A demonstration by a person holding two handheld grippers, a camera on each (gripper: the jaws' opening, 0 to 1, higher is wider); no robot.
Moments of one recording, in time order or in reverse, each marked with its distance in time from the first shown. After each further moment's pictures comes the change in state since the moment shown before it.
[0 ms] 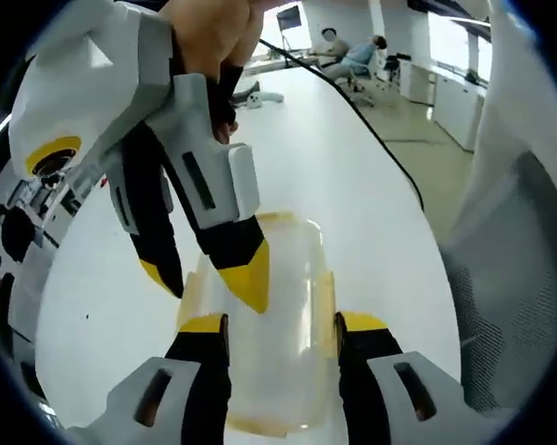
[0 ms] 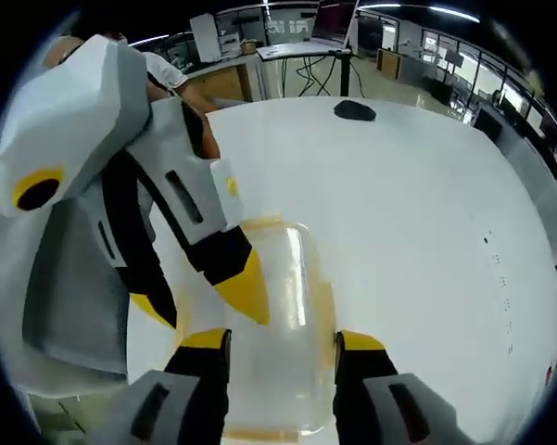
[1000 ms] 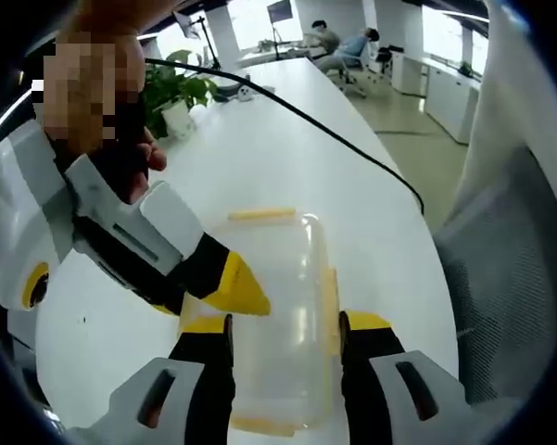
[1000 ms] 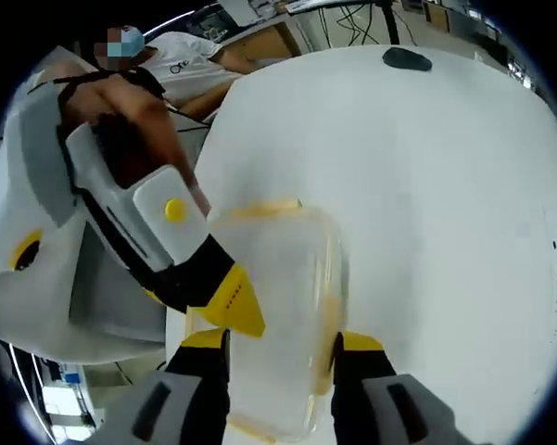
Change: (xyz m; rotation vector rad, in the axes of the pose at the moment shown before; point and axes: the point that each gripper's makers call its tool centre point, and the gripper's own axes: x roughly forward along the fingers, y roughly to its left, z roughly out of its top) left arm 0.001 -0.002 -0.001 0.020 0.028 -0.029; right arm 0.019 0.008 -0.010 -0.004 0.231 0.333
